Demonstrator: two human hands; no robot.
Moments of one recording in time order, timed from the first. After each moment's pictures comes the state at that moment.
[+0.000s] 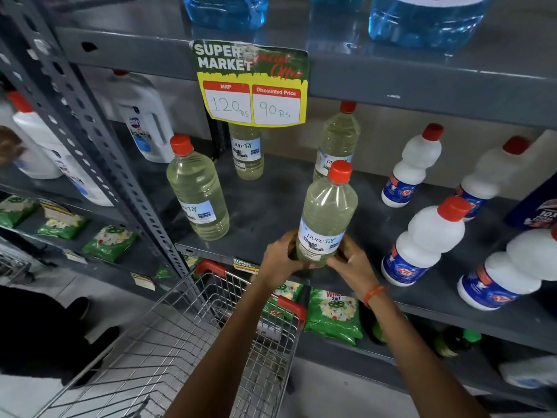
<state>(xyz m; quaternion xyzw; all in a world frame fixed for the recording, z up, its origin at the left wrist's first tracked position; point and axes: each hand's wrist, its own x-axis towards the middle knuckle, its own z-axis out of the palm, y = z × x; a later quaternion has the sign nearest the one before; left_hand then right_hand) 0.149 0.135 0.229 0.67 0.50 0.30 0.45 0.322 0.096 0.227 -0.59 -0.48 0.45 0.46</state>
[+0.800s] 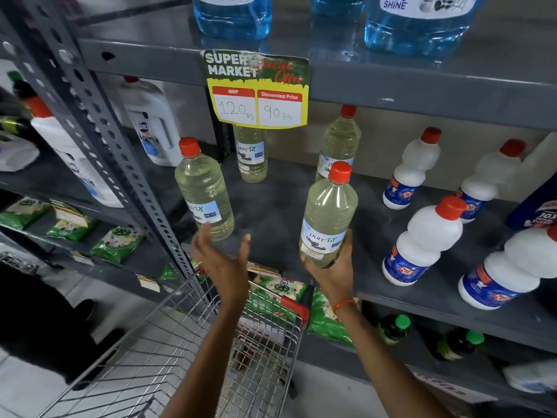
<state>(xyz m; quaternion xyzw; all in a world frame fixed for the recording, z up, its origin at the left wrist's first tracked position) 0.095 0.108 0.236 0.45 0.64 0.61 0.14 0.276 0.086 0.211 -0.61 -0.43 0.34 0.57</state>
